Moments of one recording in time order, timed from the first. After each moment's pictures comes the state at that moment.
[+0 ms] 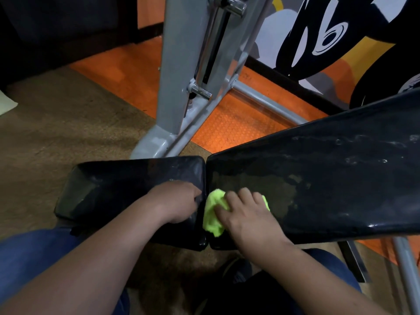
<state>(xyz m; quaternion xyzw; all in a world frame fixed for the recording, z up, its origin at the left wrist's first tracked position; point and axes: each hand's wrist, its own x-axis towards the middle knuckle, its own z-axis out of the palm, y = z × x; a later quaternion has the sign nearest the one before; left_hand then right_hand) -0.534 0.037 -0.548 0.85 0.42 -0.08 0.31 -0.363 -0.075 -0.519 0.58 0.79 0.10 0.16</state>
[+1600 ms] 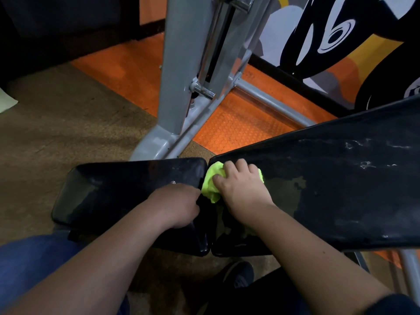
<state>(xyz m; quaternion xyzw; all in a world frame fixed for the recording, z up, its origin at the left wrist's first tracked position) -0.528 0.041 -0.551 0.85 0.44 -0.08 0.28 -0.365 0.001 -0.513 0.61 0.76 0.11 0.22</state>
